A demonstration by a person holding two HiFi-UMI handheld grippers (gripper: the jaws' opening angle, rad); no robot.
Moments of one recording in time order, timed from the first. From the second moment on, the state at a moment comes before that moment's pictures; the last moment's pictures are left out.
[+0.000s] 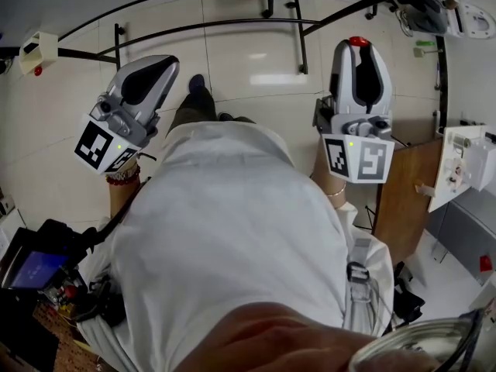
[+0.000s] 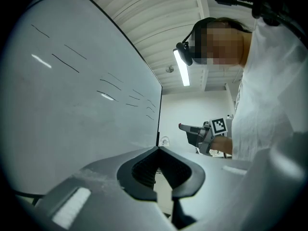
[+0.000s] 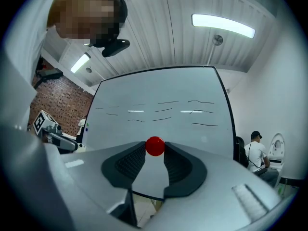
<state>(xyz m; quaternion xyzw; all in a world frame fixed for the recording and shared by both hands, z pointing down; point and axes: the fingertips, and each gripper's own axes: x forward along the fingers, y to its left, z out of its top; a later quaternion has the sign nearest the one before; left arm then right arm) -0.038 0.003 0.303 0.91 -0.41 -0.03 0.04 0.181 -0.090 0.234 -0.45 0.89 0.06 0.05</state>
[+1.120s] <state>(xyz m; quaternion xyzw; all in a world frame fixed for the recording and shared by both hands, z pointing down) -0.009 0.081 0.318 0.91 -0.40 -0.03 0.09 0.170 -0.002 0.242 -0.39 0.92 0.01 0.06</state>
